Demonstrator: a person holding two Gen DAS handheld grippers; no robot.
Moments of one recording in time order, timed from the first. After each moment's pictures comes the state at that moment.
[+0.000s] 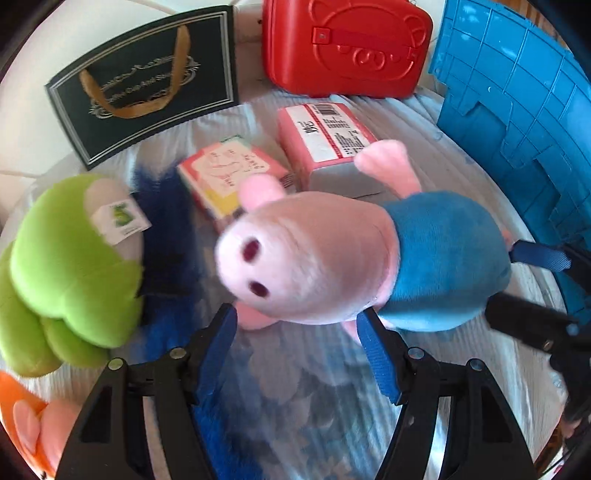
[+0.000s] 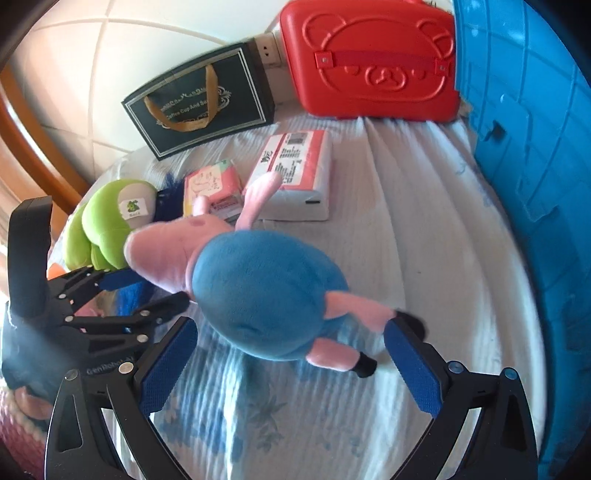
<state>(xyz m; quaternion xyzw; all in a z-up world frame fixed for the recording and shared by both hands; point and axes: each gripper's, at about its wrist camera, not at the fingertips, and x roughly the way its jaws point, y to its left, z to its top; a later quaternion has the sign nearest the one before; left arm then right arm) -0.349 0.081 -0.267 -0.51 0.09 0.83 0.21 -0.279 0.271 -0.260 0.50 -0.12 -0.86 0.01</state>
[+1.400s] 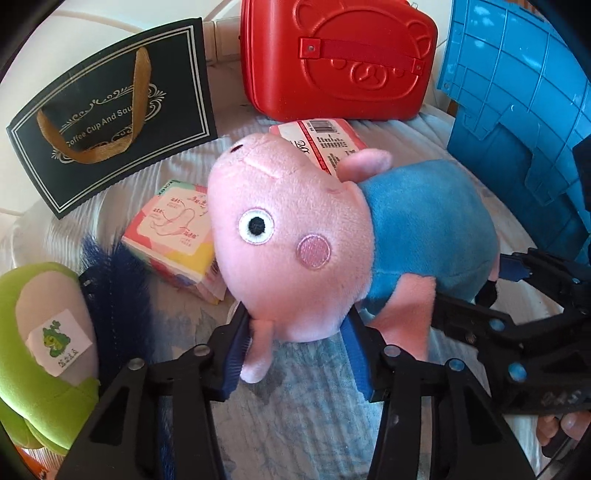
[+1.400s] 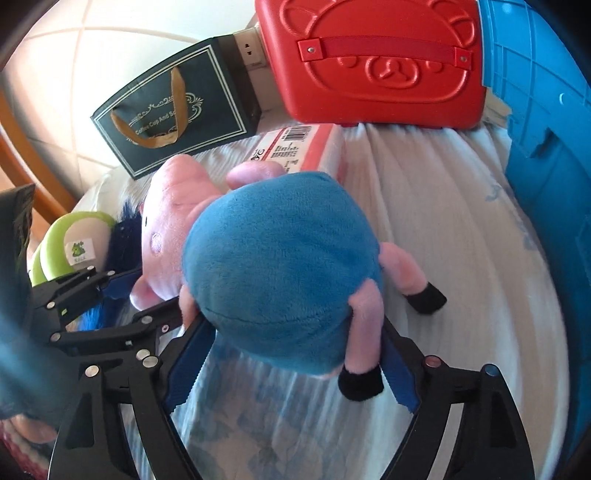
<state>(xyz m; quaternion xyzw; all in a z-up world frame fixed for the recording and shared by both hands) -0.400 0.120 -0.278 -0.47 0.09 0.85 0.21 -0.352 0.314 -0.305 0.47 -0.12 -0.87 0.02</state>
